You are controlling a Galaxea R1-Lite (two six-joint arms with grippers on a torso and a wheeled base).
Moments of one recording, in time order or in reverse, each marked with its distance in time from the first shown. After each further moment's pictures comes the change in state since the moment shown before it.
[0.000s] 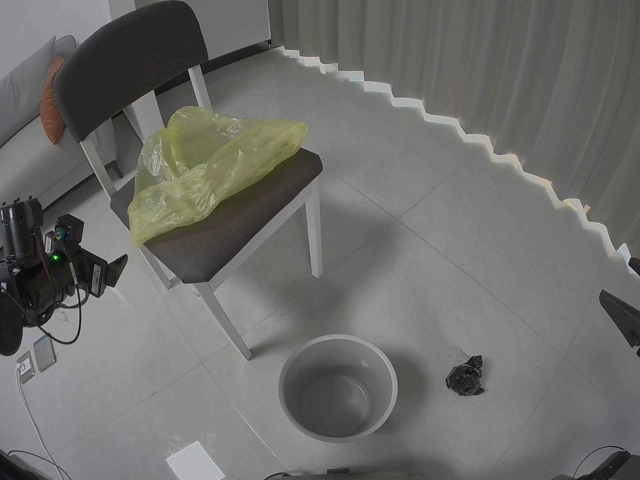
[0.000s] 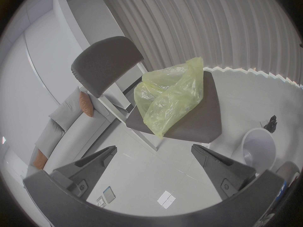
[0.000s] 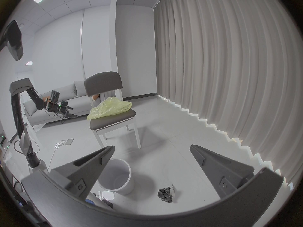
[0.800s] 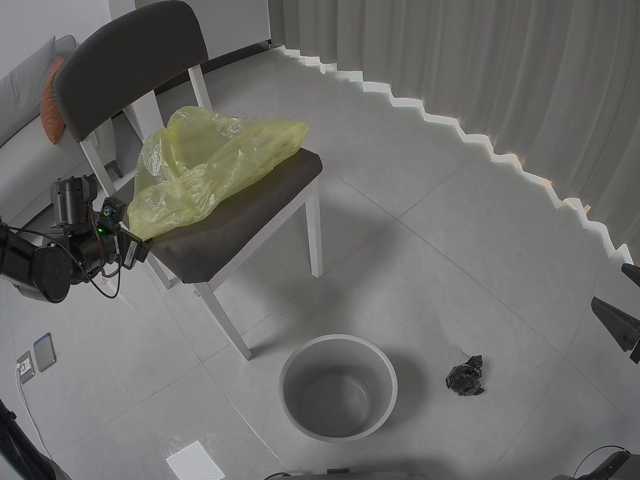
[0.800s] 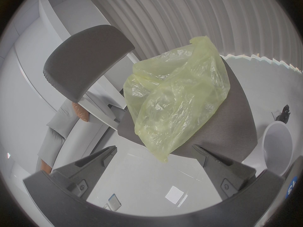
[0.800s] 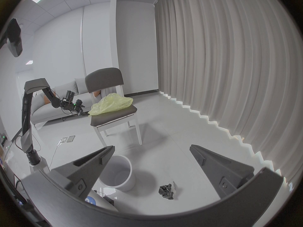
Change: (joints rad) left arm -0.022 0.341 -0.297 -0.007 0.057 0.082; right arm 0.006 0.028 0.014 -0.002 0.007 -0.009
